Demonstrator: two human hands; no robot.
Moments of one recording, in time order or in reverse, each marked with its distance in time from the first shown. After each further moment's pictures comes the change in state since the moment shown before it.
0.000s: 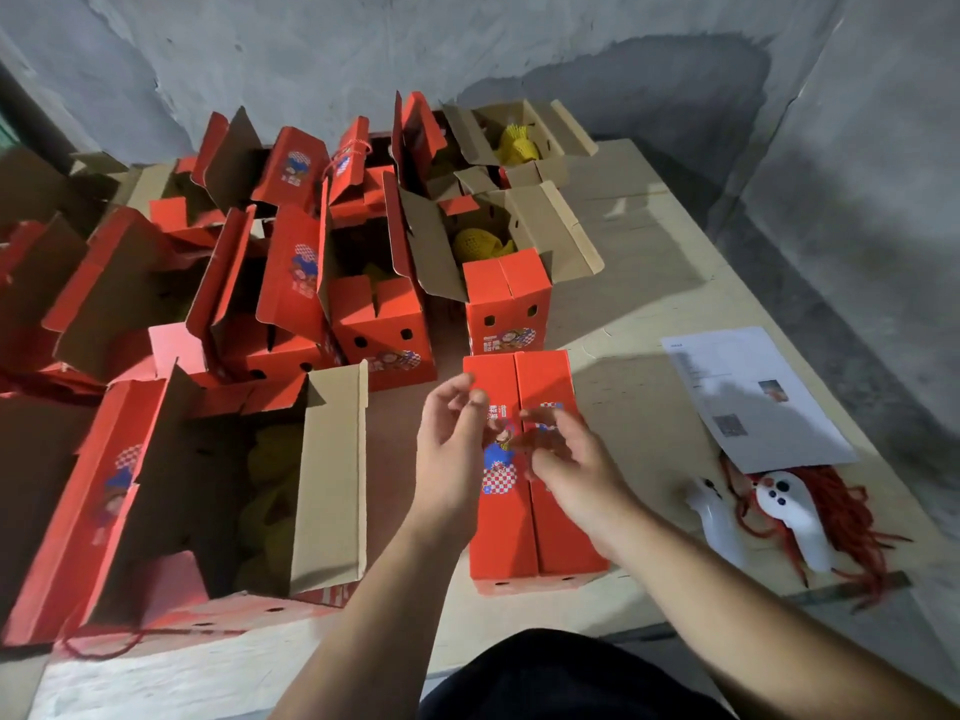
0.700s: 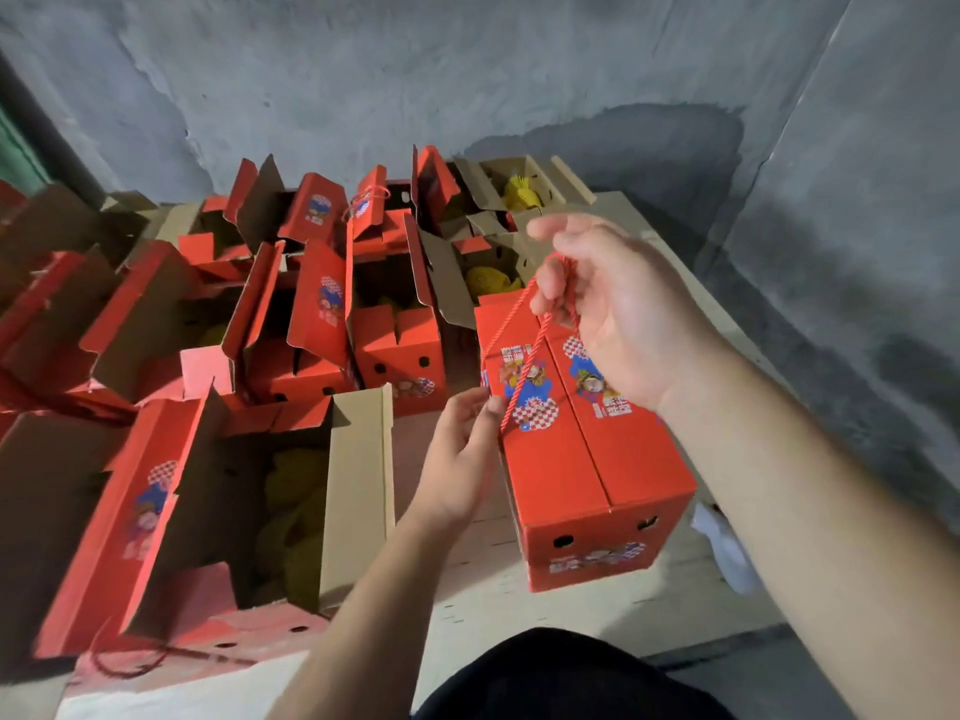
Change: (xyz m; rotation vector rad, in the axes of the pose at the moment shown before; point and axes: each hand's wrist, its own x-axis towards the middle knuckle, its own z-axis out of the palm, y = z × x) left_hand 0.008 0.021 -0.034 0.295 -0.214 0.134; right_hand 0.010 -0.192 0.003 0.244 -0.171 -0.342
